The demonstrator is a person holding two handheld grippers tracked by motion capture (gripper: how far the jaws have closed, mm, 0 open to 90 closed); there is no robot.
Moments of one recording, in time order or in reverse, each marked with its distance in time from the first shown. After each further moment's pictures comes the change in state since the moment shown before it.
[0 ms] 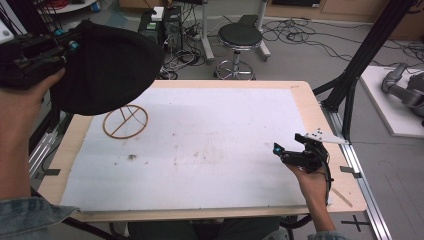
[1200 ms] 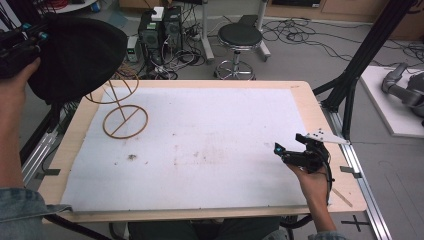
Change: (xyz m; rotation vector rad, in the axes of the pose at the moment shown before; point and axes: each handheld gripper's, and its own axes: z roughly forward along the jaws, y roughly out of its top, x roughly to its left) left arm 0.056 -0.043 0.001 0.065 0.222 -0.039; right arm -0.002 0.000 -0.002 -0.005 -0.001 0.005
